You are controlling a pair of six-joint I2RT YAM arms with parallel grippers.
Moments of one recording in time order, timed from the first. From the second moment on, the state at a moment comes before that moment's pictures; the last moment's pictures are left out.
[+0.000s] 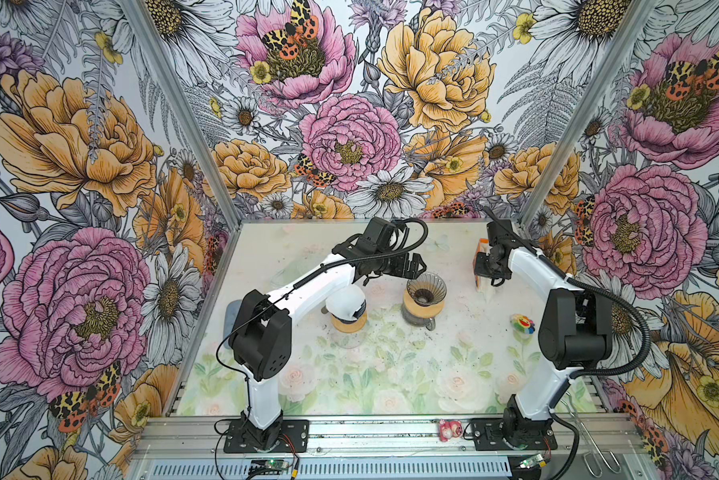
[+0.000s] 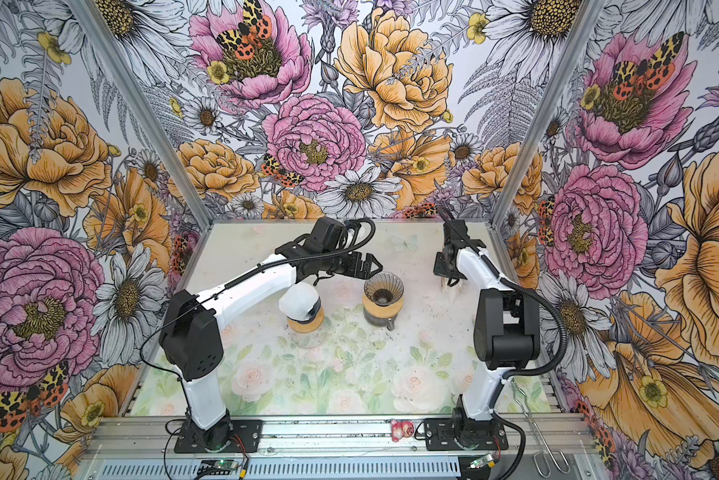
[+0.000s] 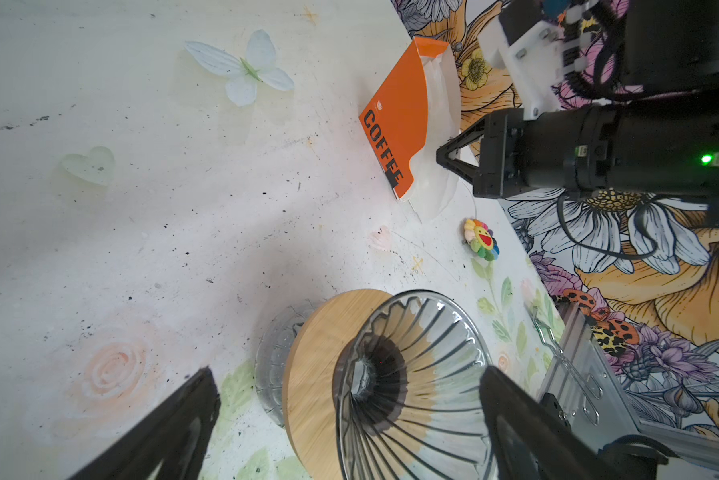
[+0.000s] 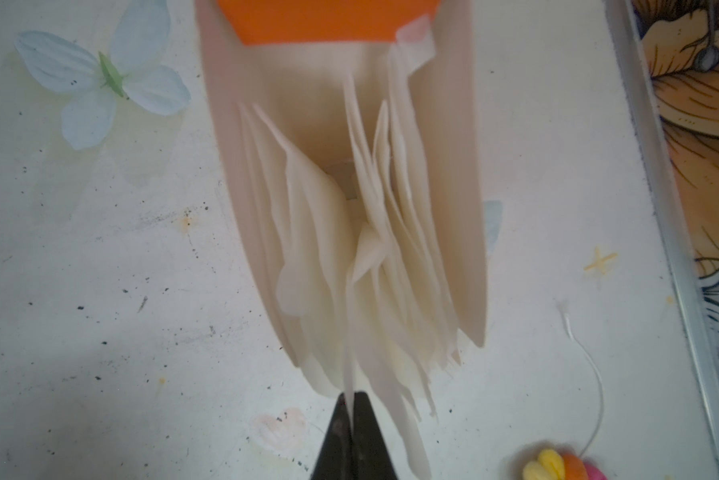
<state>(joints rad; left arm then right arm) -0.68 1.86 1.62 -0.47 0.32 -0.39 0.00 1.80 1.39 -0.72 0.11 0.24</state>
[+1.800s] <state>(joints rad) -0.68 1.86 1.64 -0.47 0.33 -0.39 0.00 1.59 1.47 -0.72 0.13 0.24</state>
